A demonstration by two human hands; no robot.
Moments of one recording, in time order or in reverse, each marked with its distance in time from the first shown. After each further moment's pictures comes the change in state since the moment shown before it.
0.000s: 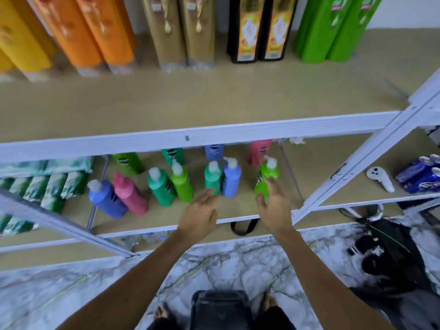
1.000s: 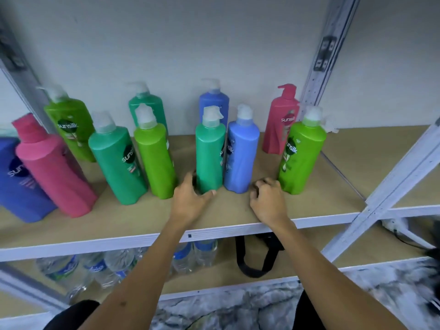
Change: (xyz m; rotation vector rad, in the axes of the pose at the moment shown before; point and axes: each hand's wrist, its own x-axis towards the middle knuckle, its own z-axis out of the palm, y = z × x) left_hand 0.088 -0.199 0.265 -0.437 0.387 -0.326; right_hand 0.070 0.197 0.283 -0.302 0.046 -0.149
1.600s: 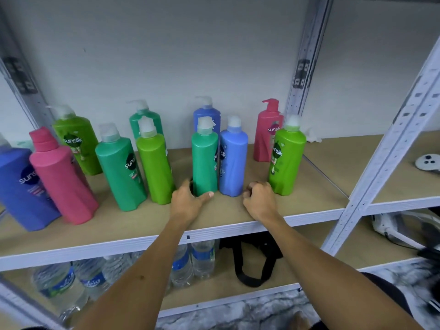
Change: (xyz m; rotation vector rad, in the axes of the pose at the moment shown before) left_hand -0.006 0.010 -0.005 0.053 0.016 0.023; right_hand -0.006 -0.012 -0.015 0.099 0.018 0.071
